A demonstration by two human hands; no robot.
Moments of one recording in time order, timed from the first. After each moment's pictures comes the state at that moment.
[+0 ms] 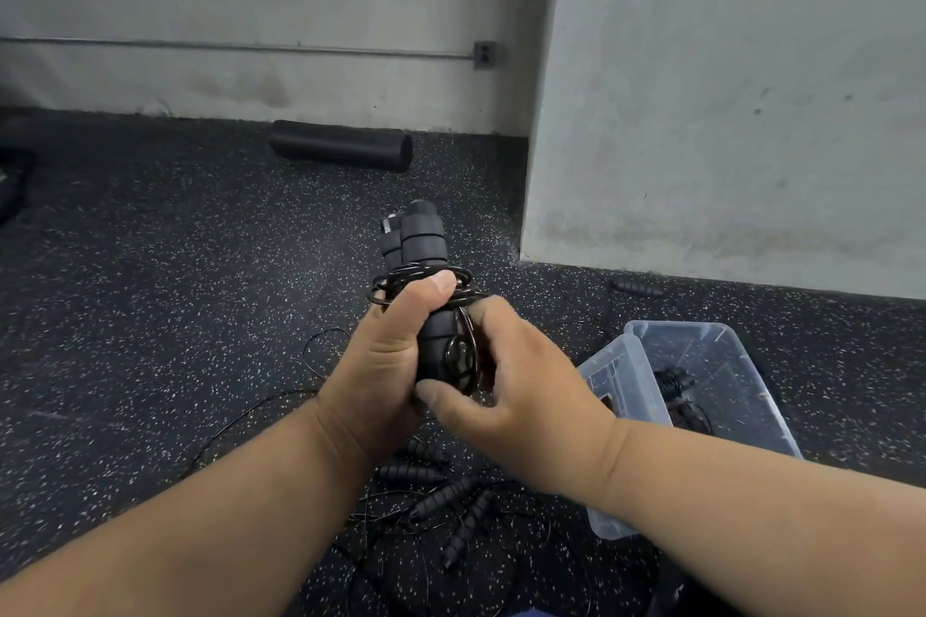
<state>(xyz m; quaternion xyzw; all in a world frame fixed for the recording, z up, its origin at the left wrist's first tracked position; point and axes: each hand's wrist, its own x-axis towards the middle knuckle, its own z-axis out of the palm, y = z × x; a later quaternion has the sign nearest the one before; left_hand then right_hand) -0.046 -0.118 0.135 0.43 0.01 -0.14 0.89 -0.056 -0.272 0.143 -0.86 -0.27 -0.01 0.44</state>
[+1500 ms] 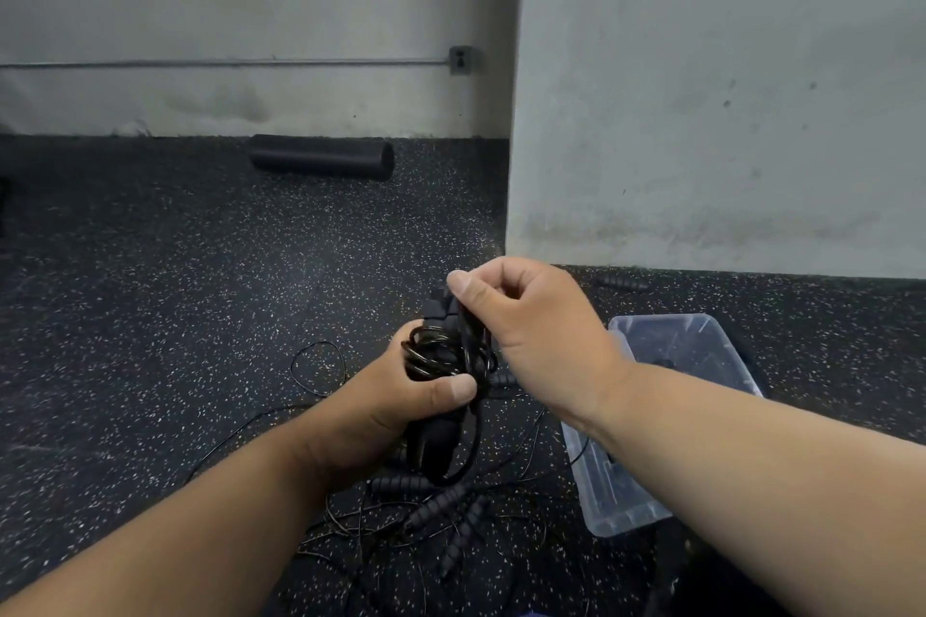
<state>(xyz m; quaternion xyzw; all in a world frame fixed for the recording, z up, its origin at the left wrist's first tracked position) -0.051 -0.109 0.117 0.63 -0.06 -0.23 0.74 -0.021 -0.290 0.166 -0.74 -0.10 0.04 0.67</state>
